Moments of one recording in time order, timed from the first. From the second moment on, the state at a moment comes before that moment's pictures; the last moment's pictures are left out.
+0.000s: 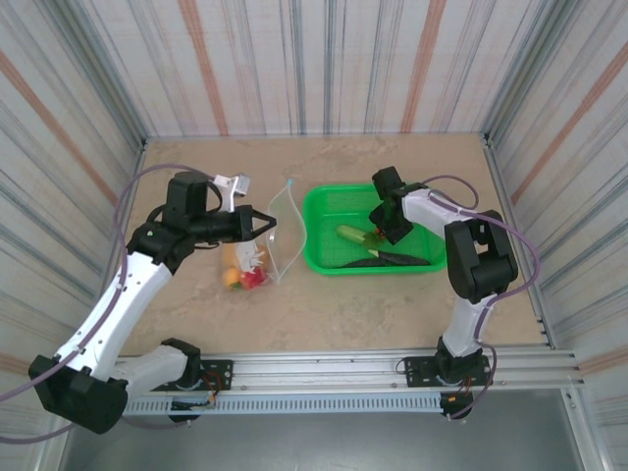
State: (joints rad) left arm -0.37 1.07 1.08 -0.61 0.66 -0.51; right arm 0.35 1.85 1.24 -0.65 0.12 1.22
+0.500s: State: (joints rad) left arm -0.37 1.07 1.07 -0.62 0.66 -0.51; right arm 0.32 1.74 1.20 -0.59 0.10 0.99
